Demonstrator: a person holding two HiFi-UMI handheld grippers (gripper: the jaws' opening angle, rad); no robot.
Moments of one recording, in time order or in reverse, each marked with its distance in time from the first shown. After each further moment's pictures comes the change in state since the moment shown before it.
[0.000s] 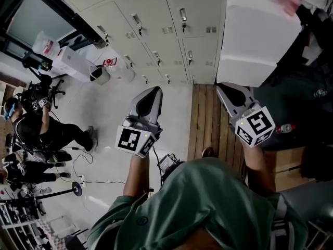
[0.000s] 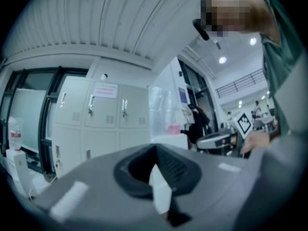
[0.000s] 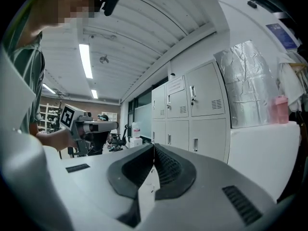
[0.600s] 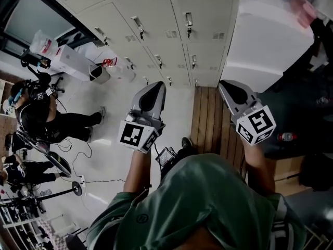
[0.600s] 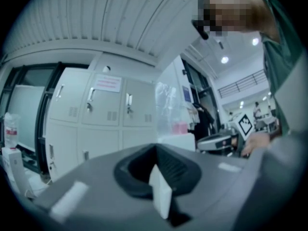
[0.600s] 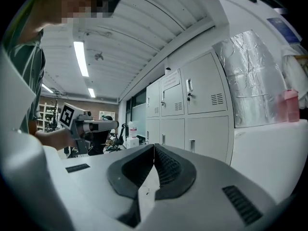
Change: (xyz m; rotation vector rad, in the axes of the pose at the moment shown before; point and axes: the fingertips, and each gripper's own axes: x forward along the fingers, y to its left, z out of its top) left arm 0.073 0.064 -0.021 -0.008 0.014 0.005; right arm 0.078 -0.060 -0.005 0.000 0.007 -0.002
